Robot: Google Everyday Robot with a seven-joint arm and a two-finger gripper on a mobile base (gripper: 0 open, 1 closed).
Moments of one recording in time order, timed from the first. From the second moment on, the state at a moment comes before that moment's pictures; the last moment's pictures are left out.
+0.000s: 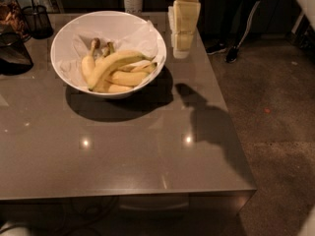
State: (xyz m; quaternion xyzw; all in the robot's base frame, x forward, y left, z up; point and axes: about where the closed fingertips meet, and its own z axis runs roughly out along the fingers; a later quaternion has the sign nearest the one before) arm 0.577 -0.034 1.028 -0.76 0.62 -0.05 0.18
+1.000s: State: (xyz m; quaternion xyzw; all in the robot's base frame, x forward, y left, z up) arm 0.621 0.004 1.011 -0.77 0.61 -0.04 0.19
